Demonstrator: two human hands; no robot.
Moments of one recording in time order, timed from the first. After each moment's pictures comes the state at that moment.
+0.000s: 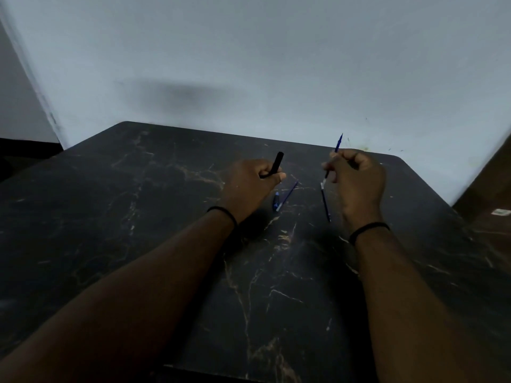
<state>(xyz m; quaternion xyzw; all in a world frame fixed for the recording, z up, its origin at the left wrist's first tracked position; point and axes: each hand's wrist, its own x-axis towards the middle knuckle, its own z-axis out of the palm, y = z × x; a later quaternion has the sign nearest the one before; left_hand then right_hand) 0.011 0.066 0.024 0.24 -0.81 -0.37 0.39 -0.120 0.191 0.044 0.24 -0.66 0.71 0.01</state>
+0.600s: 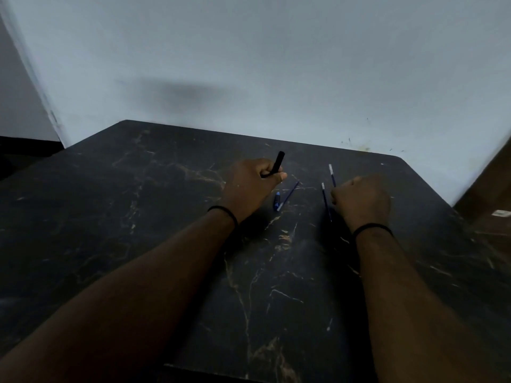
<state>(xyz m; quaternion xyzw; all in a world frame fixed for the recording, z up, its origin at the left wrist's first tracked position) 0.011 0.064 0.023 0.23 -0.81 -0.37 0.39 -0.133 0.204 0.029 0.21 -0.89 0.39 0.07</state>
